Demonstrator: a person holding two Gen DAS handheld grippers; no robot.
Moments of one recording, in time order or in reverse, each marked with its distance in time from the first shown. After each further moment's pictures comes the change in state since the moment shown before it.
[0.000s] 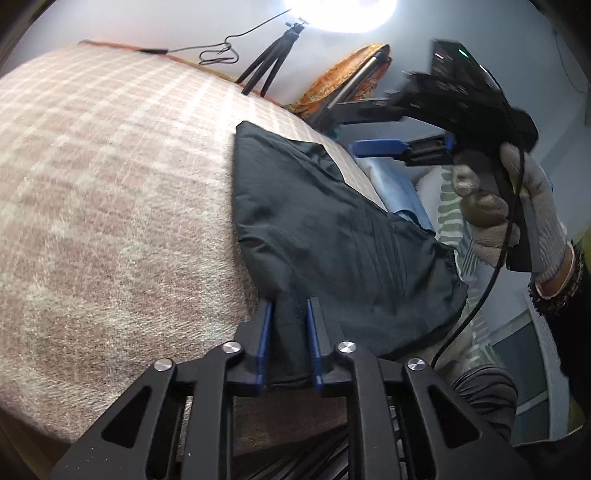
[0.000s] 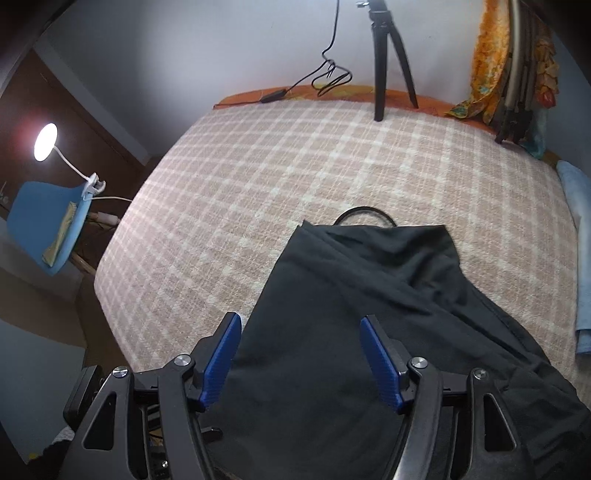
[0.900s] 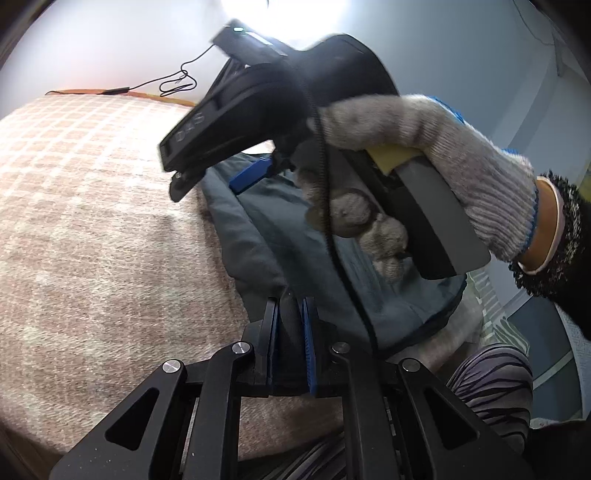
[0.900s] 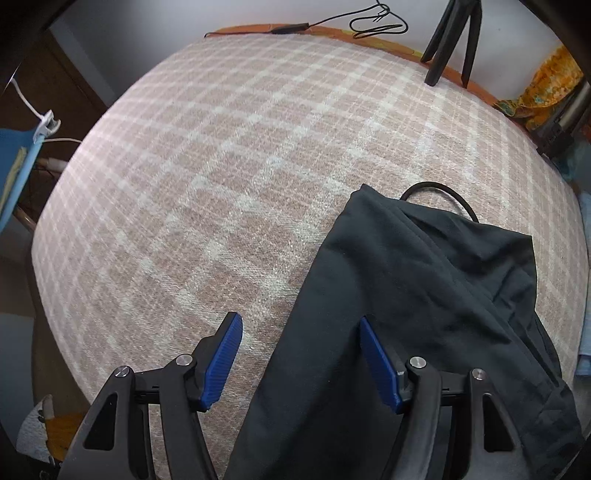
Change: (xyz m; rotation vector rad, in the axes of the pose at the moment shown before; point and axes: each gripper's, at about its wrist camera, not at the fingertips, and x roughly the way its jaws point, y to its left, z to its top) left arm 0.001 -0.031 0.001 0.158 -0.034 0.000; right arm 0.107 0.063 0.015 -0.103 0.170 -0.220
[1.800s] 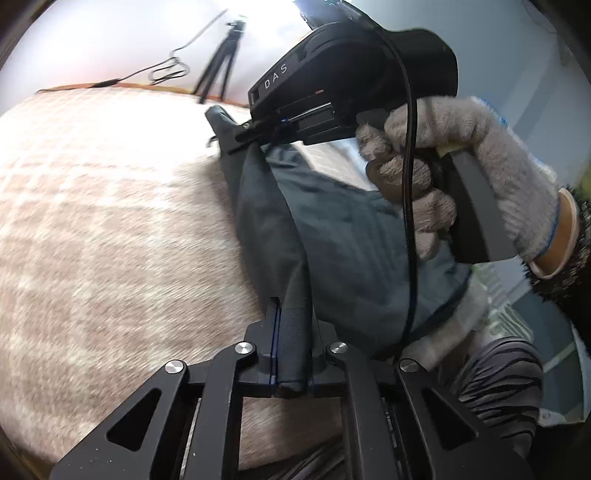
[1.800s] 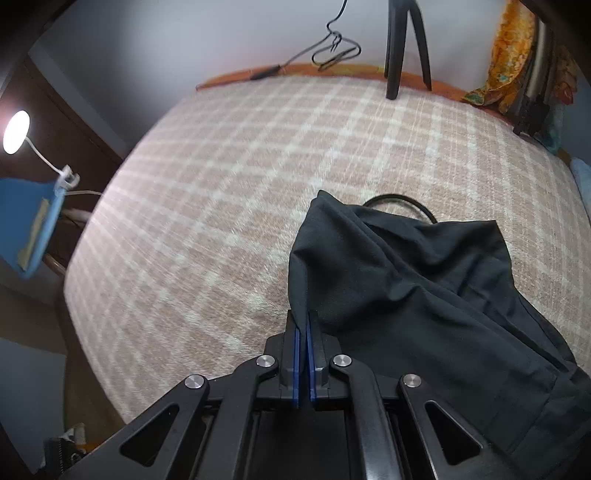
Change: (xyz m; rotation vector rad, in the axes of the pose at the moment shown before) left arm 0.016 -0.011 0.001 0.034 0.068 -0.015; right arm -0.038 -0.062 -0.018 0.134 -0.167 0.159
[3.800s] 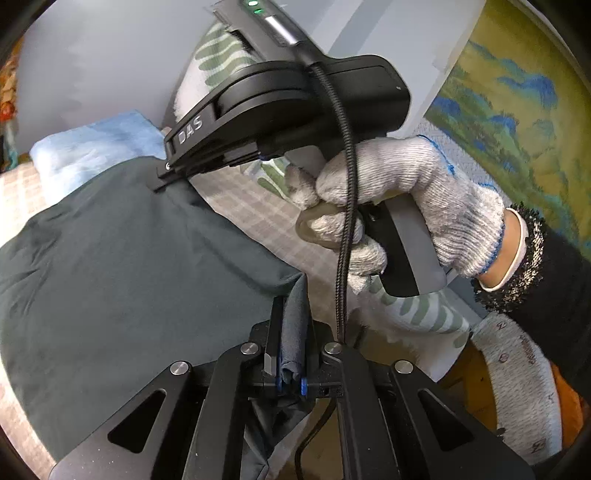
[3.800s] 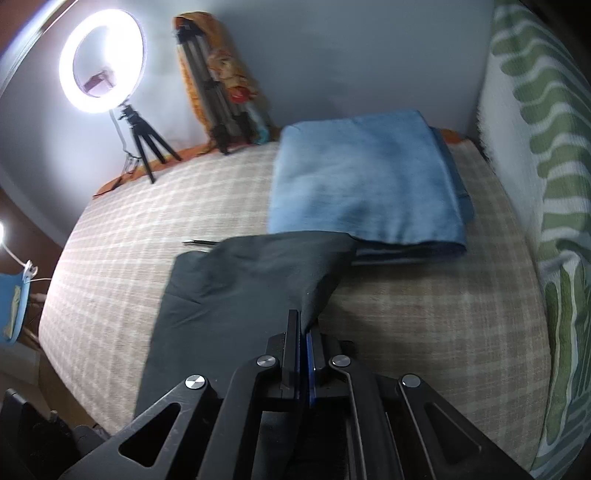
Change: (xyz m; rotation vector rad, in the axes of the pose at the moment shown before) left arm 0.160 -0.264 0.051 0.451 0.258 -0.471; right arm -0.200 -0.307 -0.149 0.299 -0.206 -0.201
